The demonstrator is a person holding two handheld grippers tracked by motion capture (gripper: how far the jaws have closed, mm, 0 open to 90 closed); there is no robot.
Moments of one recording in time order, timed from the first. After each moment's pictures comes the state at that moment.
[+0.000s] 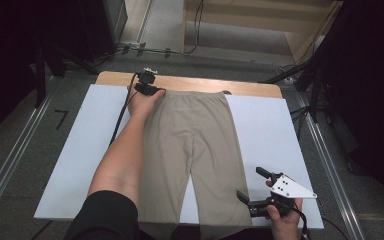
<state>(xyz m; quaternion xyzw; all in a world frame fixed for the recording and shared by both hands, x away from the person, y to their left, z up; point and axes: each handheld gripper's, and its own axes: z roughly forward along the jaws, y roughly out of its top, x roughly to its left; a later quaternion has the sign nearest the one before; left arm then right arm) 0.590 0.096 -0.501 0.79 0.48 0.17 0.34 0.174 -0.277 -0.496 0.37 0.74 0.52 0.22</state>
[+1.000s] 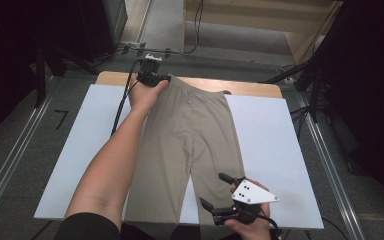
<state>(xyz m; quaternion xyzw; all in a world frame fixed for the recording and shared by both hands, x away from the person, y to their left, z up) 0.549 0.081 -0.413 0.79 0.43 0.14 0.42 0.161 -0.175 -0.470 0.34 0.76 0.53 0.18</state>
